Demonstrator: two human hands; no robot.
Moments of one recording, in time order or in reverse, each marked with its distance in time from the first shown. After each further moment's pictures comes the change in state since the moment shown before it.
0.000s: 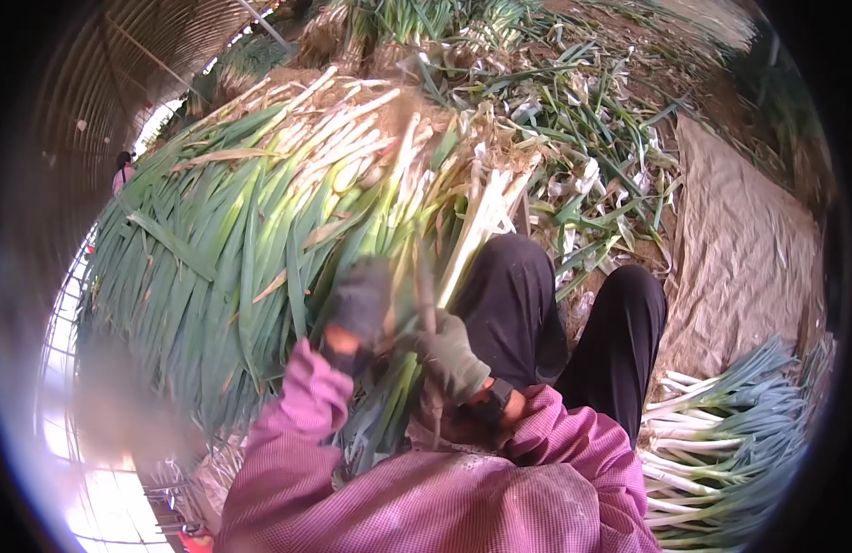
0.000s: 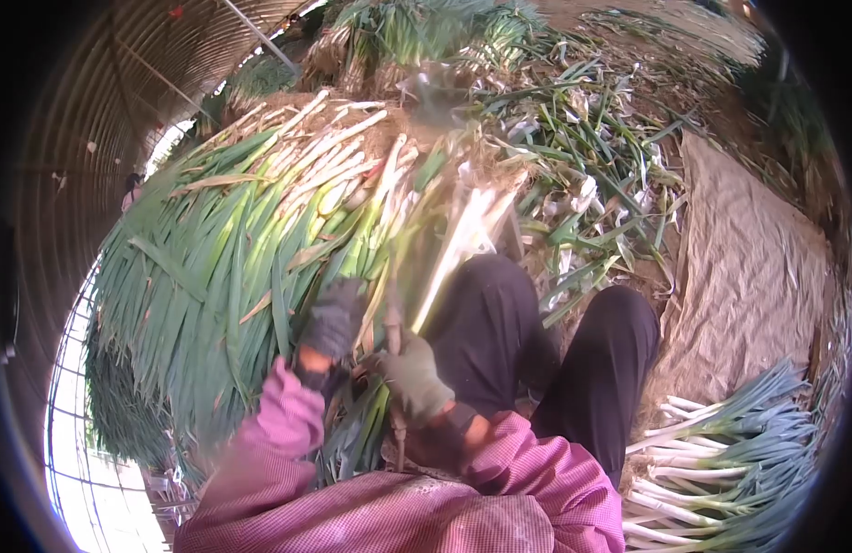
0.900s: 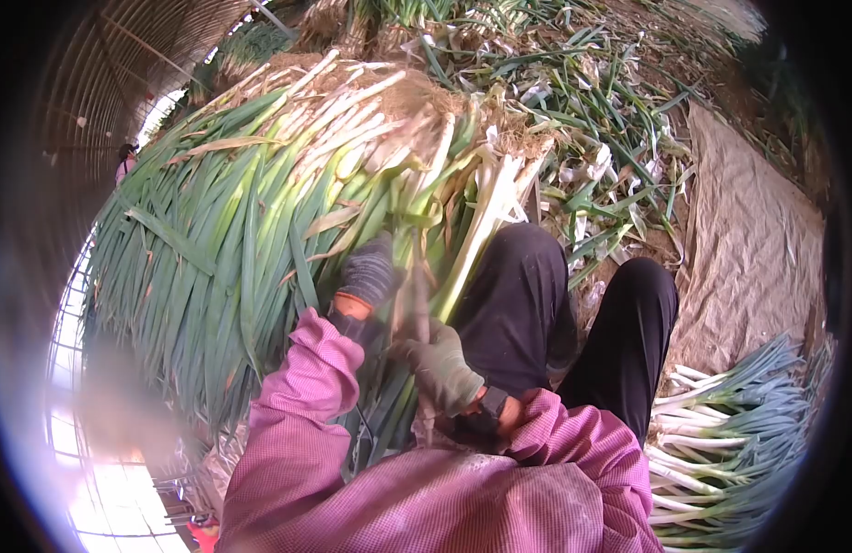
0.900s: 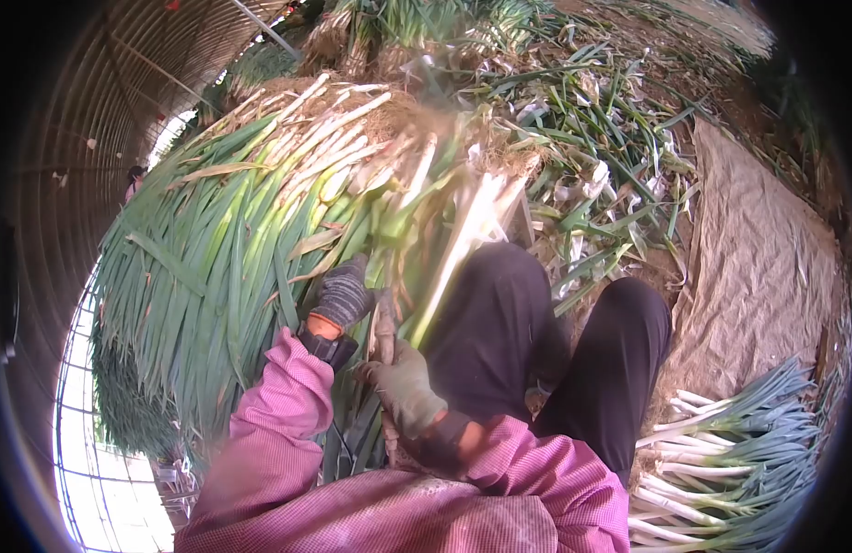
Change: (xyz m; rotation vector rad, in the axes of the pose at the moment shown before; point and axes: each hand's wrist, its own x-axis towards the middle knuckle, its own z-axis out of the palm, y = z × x) left_hand 0.035 -0.010 0.014 0.073 -0.196 -0.174; right_hand 0.012 0.045 0.011 -0.036 -0.007 0.053
